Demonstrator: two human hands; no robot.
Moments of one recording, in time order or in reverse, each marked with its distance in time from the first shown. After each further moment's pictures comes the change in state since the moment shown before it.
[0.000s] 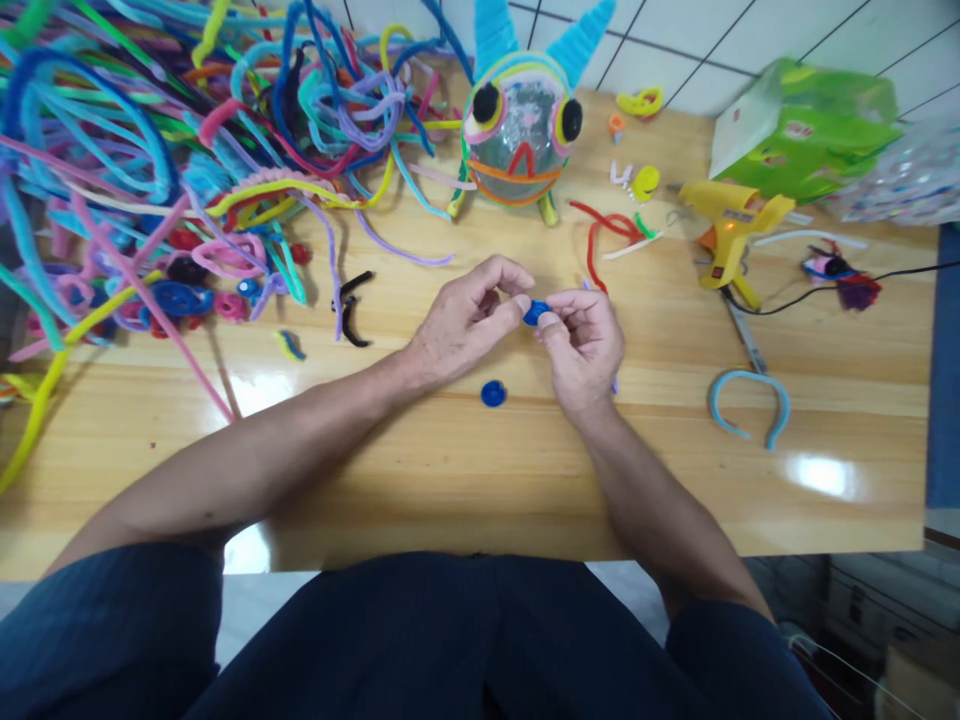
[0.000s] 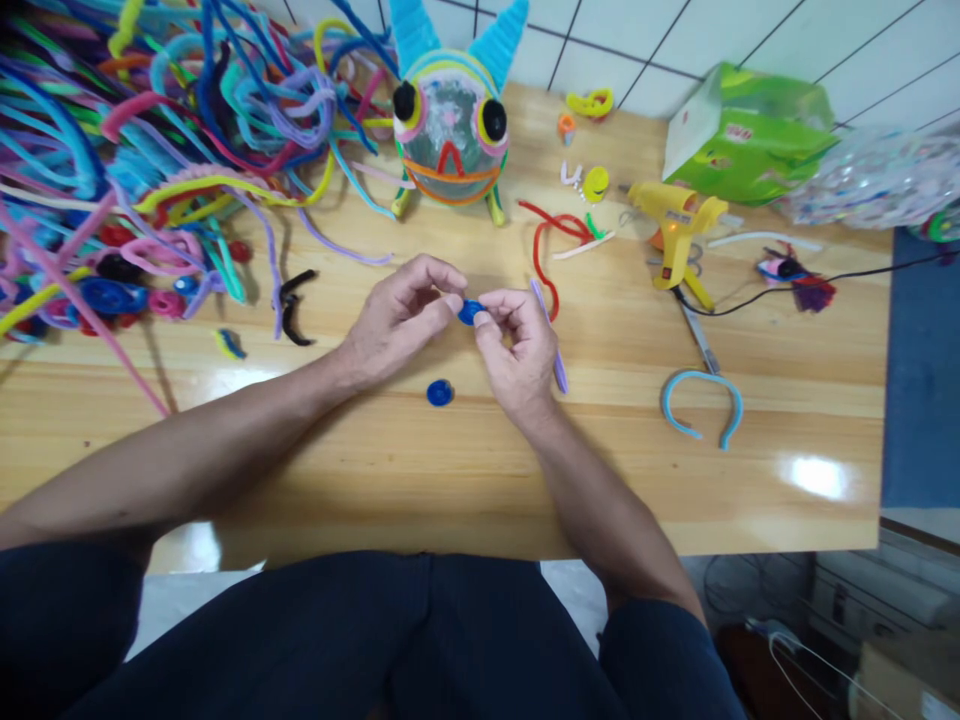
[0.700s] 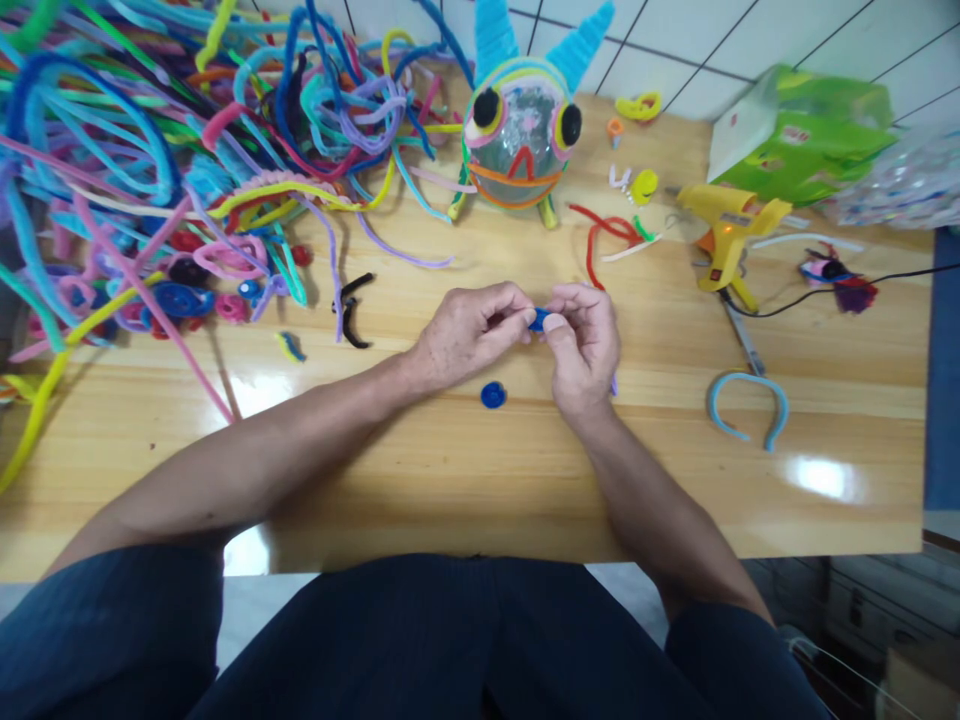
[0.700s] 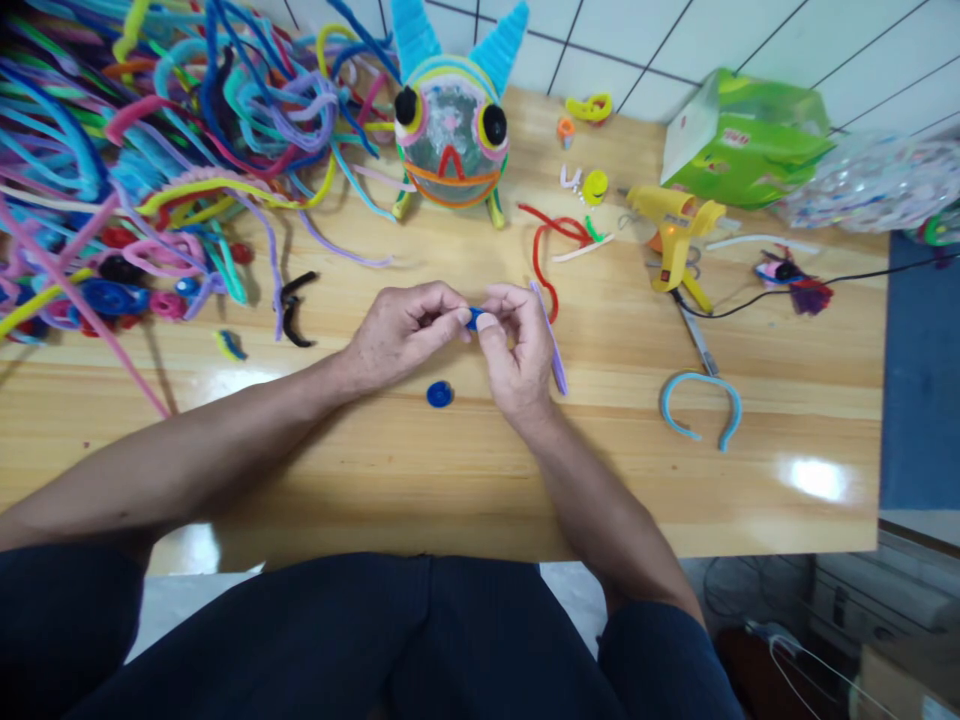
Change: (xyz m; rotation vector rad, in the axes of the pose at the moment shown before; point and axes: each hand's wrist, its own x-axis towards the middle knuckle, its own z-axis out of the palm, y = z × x) left_hand -0.001 0.010 0.000 0.064 -0.110 0.045; right_hand -0.001 0.001 -0.004 -0.025 -0.015 -0.026
